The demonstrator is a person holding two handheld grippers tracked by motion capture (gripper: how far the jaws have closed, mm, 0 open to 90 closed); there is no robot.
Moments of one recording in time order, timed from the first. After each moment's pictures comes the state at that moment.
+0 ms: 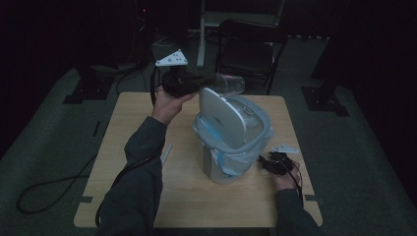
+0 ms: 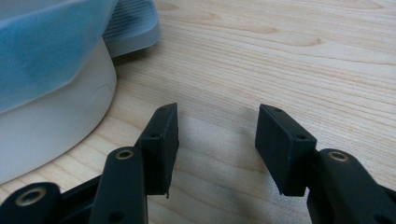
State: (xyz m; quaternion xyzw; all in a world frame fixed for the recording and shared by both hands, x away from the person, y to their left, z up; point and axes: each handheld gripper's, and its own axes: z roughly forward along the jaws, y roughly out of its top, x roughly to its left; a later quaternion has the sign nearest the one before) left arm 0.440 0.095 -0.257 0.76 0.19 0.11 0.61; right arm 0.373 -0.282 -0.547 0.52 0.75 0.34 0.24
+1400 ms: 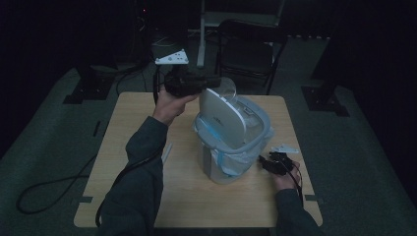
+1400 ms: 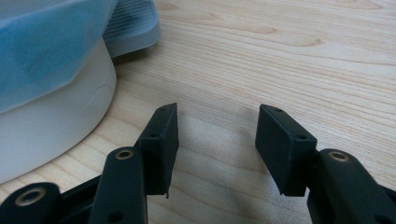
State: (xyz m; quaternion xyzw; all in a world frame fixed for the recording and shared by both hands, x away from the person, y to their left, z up) left arm 0.441 0.091 -0.254 0.75 0.17 0.06 0.63; right arm 0.373 -0.282 -0.547 0.52 0.75 0.34 0.24
